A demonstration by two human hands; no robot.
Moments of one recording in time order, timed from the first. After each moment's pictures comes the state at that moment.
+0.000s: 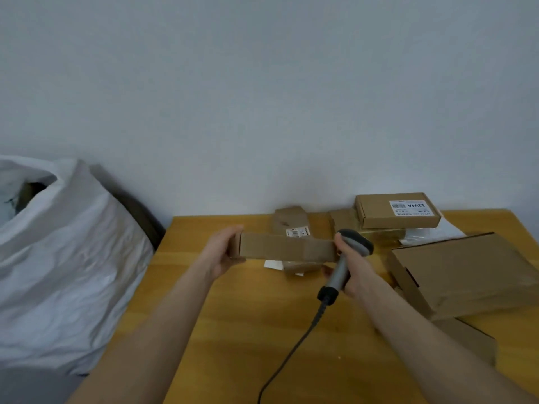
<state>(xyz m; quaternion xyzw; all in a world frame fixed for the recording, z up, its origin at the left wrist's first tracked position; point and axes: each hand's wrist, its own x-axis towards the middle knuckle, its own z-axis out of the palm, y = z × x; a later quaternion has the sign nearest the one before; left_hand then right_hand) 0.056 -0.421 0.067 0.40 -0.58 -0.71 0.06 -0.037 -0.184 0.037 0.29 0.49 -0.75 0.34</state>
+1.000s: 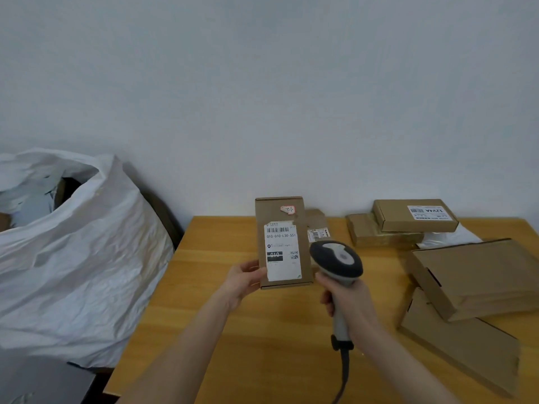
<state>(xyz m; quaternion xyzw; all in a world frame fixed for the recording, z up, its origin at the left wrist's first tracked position) 0.139 -0.429 0.026 0.39 -0.57 -0.72 0.01 0.092 -0.200 0.077 0.00 0.67 -0.68 0.30</state>
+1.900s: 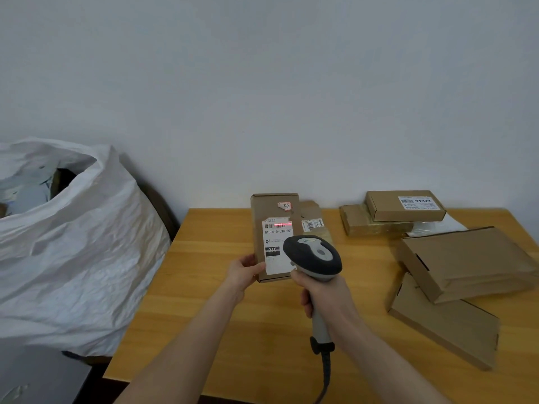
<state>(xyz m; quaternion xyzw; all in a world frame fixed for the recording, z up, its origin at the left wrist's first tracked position) 0.146 -0.417 0.000 0.39 -0.61 -0.69 0.05 0.138 -0.207 0.103 -0.06 0.69 -0.65 0.30</state>
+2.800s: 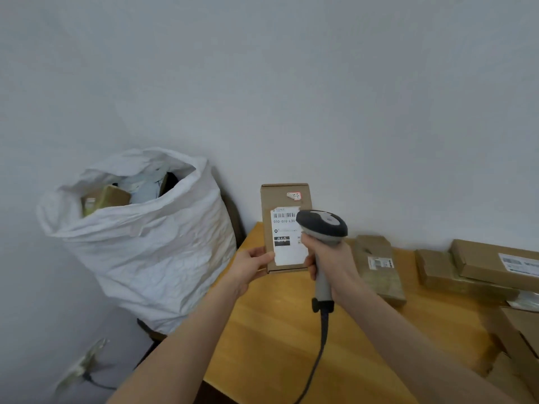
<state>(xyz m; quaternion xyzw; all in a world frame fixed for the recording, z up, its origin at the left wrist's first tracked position) 0.197 -0.471 0.089 0.42 -0.62 -0.65 0.15 0.109 -0.300 0.155 -0.12 0.60 -0.70 0.37</state>
